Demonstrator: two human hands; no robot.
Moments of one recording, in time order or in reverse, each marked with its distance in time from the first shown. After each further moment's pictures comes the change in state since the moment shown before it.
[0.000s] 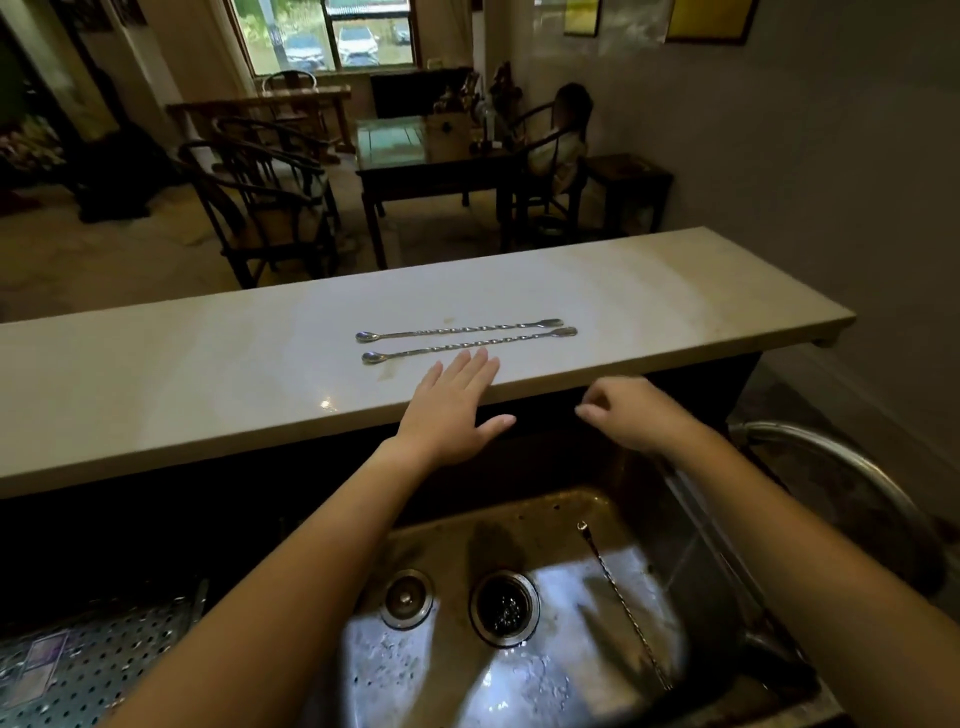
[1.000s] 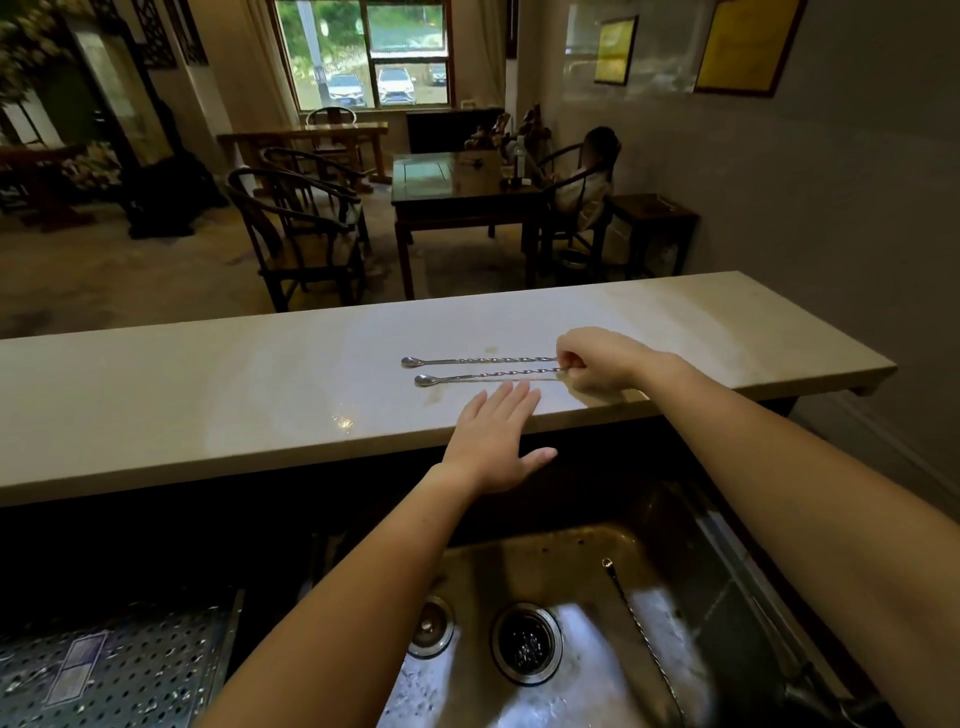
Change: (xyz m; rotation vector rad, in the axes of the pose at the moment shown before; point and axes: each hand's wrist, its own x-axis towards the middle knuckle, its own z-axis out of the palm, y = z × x) left_hand 0.001 0.000 0.006 -0.022 0.026 0.010; right_hand 0.096 -0.057 -0.033 -0.274 -0.014 -0.346
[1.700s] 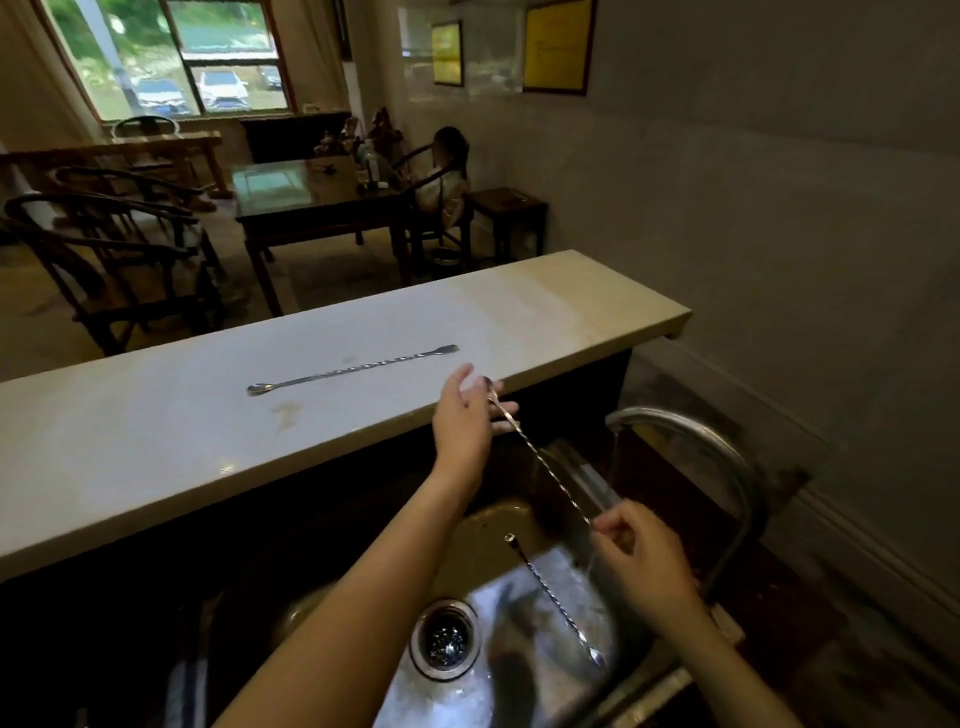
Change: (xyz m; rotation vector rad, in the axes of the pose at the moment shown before) left_hand 0.026 0.126 0.006 -1.523 0.197 -0.324; right_hand -0.258 0.005 0.134 0.751 0.632 0.611
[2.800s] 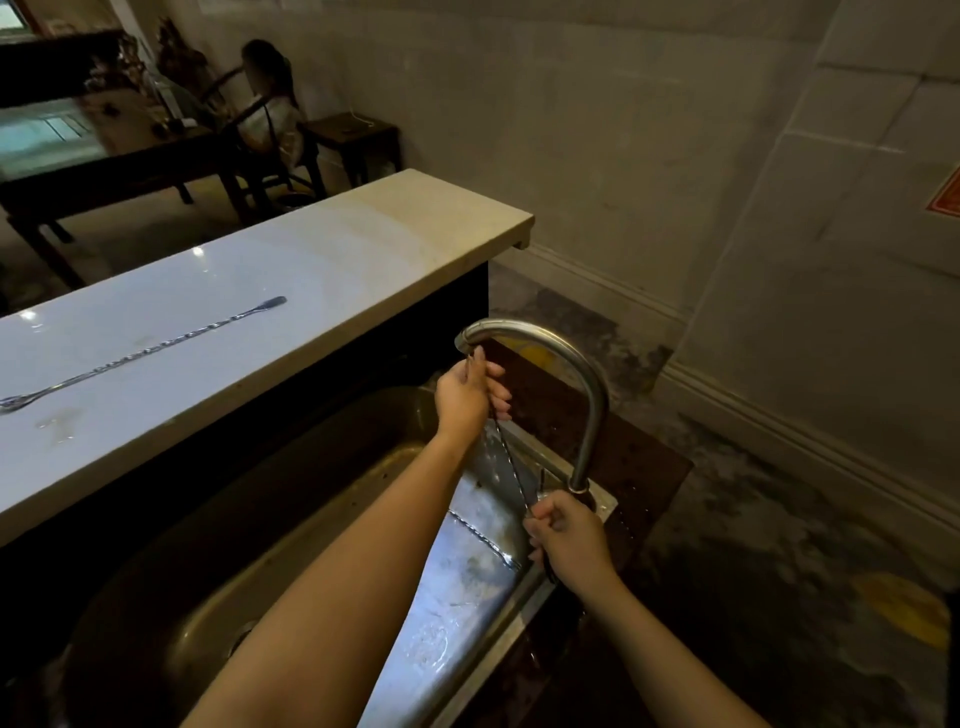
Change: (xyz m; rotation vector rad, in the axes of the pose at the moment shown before) left_hand -0.023 -0.094 0.115 0.076 -0.329 -0.131; right_hand -0.050 0.090 0.009 0.244 0.139 0.457
